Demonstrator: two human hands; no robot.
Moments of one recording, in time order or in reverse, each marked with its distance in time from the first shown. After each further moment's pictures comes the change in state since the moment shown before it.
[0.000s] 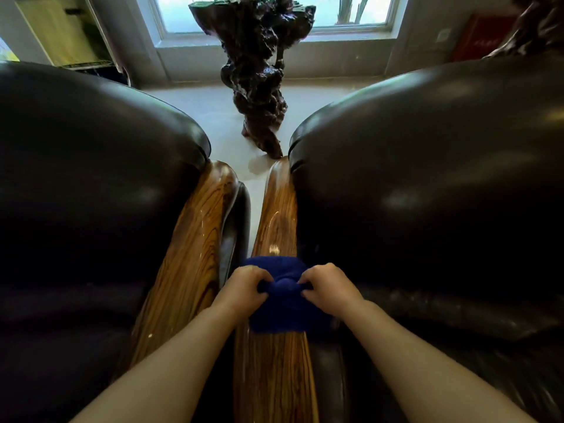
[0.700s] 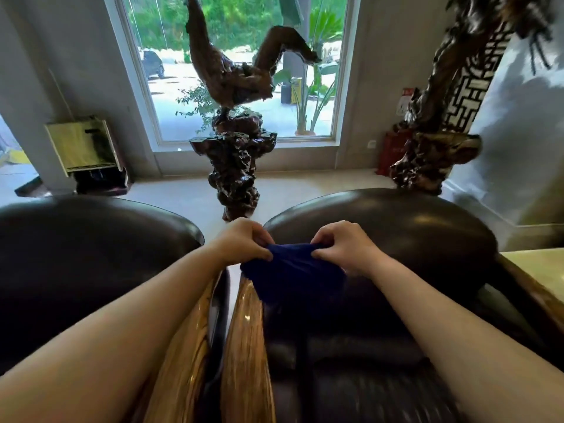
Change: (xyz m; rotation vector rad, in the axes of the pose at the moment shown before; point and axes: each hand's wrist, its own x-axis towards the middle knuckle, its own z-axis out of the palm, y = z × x) left_hand -0.143 0.254 -0.266 -0.194 0.049 0.169; right_hand -0.211 -0.127 -0.302 0.086 0.401 -0.103
